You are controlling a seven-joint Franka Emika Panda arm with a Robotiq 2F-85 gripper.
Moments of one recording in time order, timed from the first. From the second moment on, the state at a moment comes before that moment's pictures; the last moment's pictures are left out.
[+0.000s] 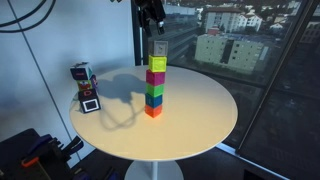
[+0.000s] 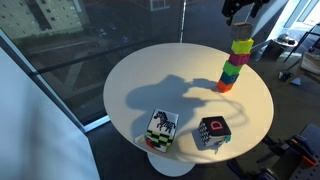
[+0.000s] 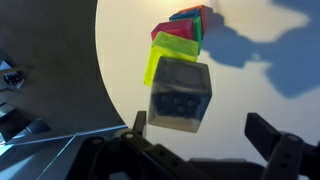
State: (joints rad) arm -0.02 0.02 -0.04 -1.92 -0.35 2.04 0.48
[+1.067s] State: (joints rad) arm -0.03 0.03 -0.06 -1.92 -0.35 2.04 0.48
